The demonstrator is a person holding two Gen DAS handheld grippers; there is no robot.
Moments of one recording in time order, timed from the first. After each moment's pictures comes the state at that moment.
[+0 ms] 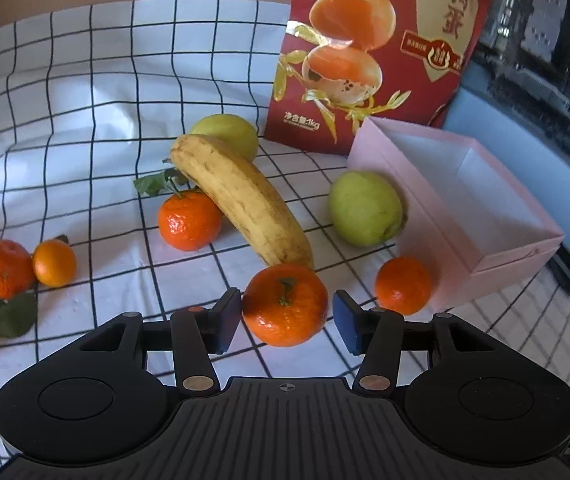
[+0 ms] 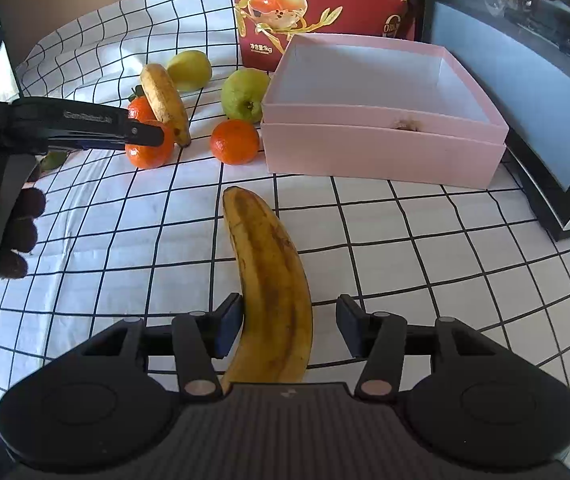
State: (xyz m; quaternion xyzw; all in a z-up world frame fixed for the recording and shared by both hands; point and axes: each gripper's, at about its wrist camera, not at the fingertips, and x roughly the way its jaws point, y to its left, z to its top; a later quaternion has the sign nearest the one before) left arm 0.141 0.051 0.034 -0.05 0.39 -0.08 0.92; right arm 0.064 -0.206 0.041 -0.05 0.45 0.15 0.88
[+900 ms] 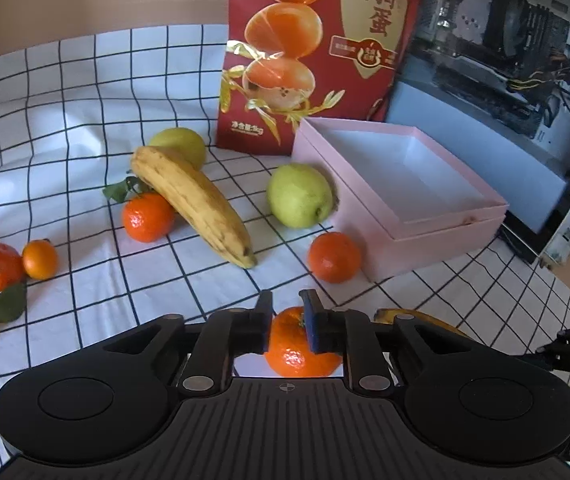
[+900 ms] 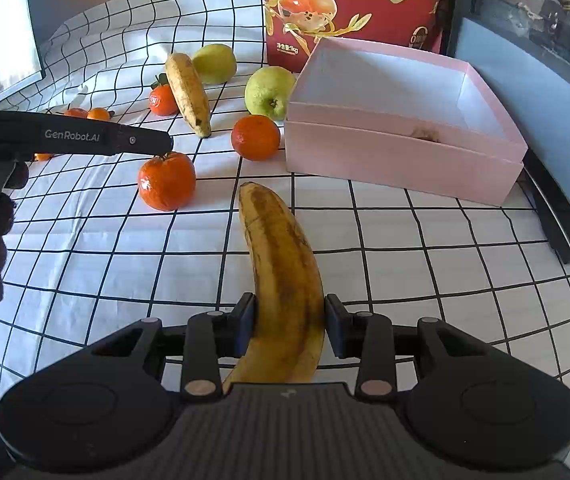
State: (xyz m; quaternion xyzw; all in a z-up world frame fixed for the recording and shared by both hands) left arm 0.096 0.027 0.052 -0.03 0.36 -0.12 0.92; right arm 0.061 -0.204 0.037 -0.07 0.44 0.18 0.87
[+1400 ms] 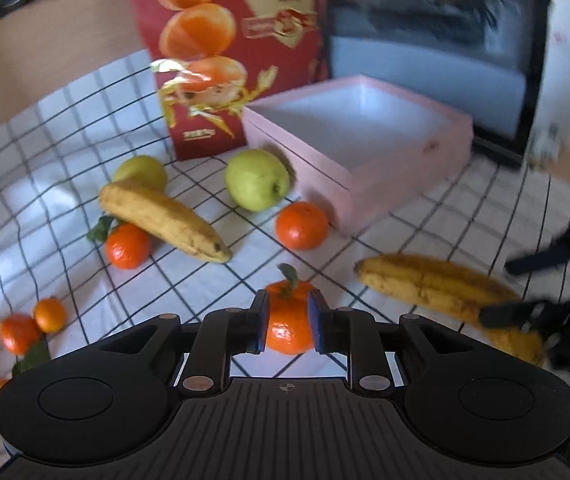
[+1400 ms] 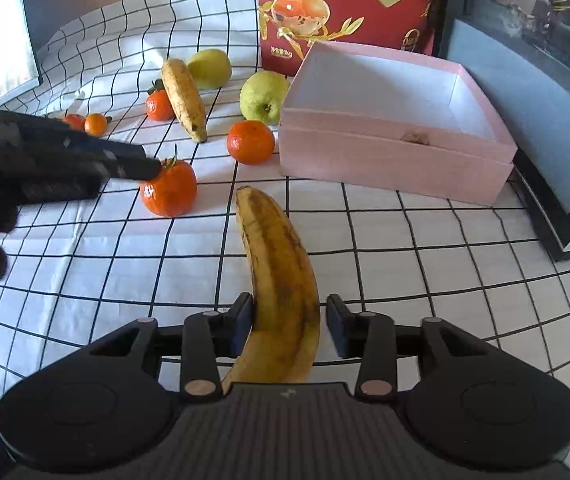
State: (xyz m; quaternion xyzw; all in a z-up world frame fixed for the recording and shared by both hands) left arm 0.075 -0.018 0.053 0.14 0.36 -0.16 0.91; right arm 0.057 -0.209 0.048 -0.07 0.44 0.17 0.88
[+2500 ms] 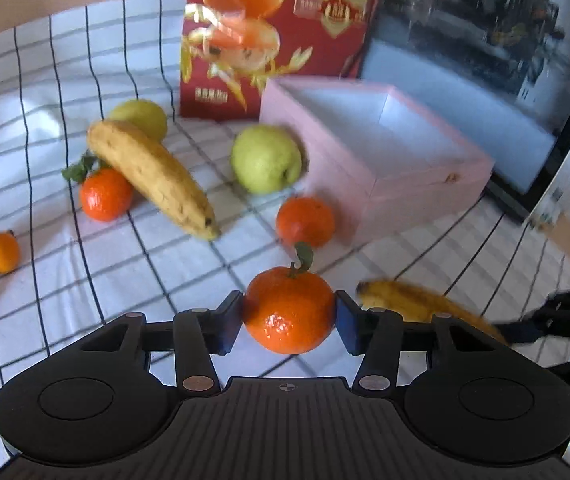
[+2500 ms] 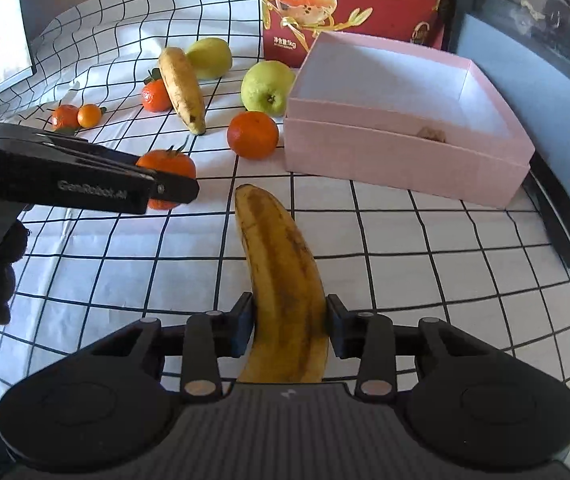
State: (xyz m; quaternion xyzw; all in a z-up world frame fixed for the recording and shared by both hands) left arm 0.103 0.010 0.054 -0.01 0.39 -0.16 0.90; right arm 0.072 -0.201 0.035 -0.06 0.46 0.18 0.87
